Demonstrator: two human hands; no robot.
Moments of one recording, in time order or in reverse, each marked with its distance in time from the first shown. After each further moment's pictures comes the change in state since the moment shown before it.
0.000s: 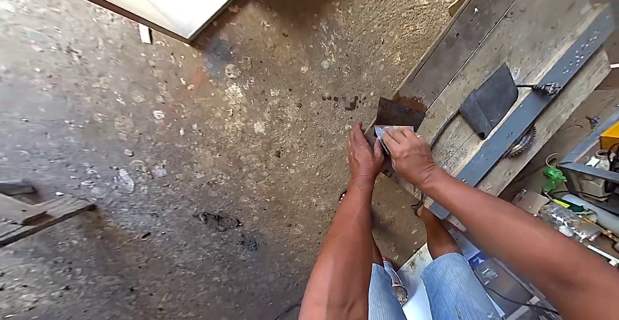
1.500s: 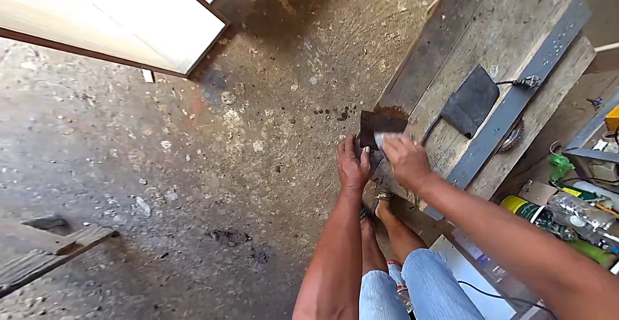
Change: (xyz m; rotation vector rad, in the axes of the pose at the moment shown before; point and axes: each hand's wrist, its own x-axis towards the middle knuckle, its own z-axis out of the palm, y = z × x) left_hand 0.001 0.003 -0.001 0.004 -0.036 0.030; right_hand -0.022 0.028 -0.006 0.103 -0.042 0.097
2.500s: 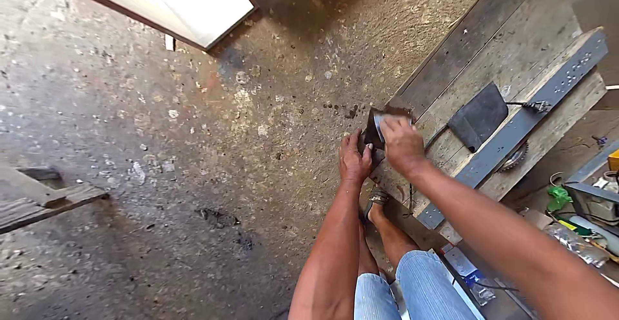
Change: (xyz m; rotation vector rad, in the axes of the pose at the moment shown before) left_hand 0.004 -0.004 0.002 -0.015 0.004 -0.057; right_hand 0.043 -0.010 -0.009 -0.102 0.003 -0.001
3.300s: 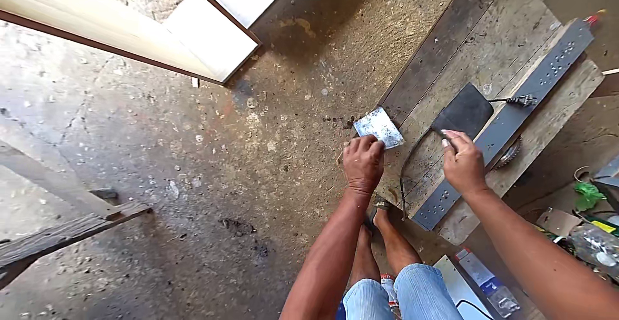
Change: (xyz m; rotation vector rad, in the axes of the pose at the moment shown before) left_hand -0.042 0.088 0.006 0.443 0.230 0.612; right_hand -0.107 0.118 -0.054 0.500 0.275 0.381
